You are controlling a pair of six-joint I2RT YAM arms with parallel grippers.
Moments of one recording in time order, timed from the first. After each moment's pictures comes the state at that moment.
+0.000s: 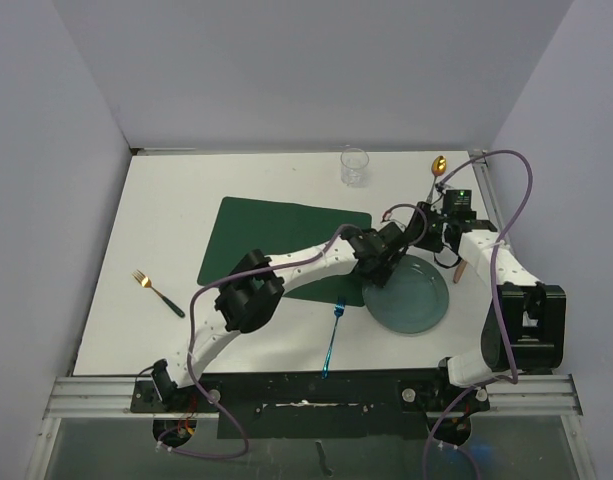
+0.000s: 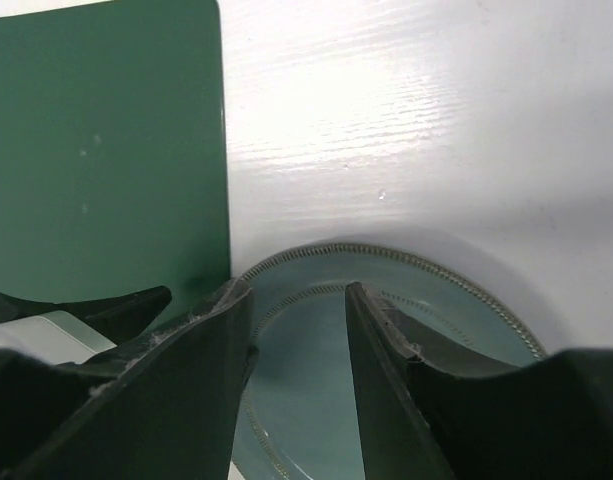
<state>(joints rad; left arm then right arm) -1.06 2.40 2.07 -0.74 -0.28 -0.39 -0.01 1.48 0.98 -0.41 -0.23 0.33</state>
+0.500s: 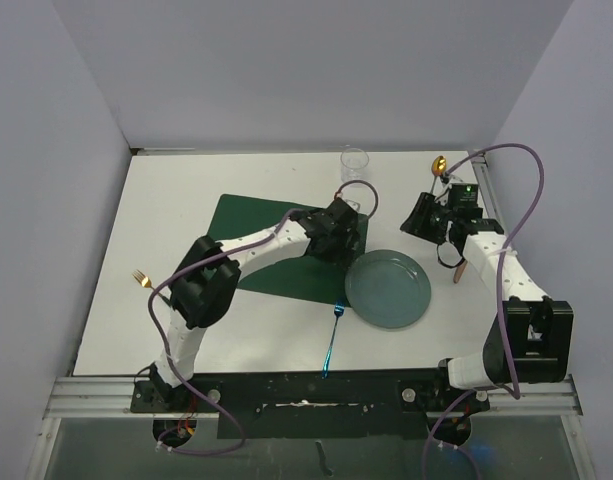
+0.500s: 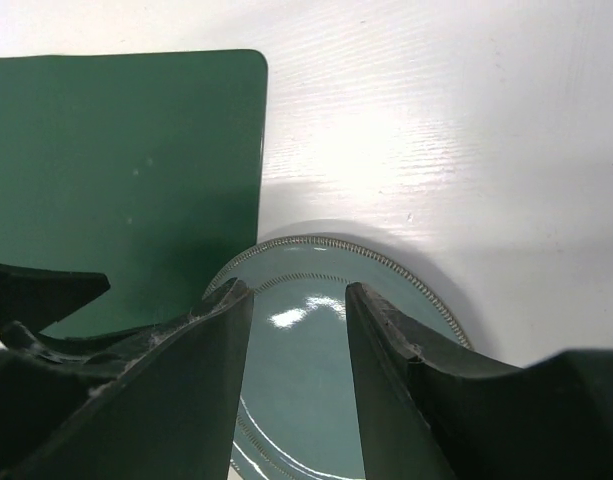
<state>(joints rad) -0.90 2.11 1.67 -0.62 -0.18 -0.41 0.00 1.40 1.00 -0.40 -0.26 0.35</state>
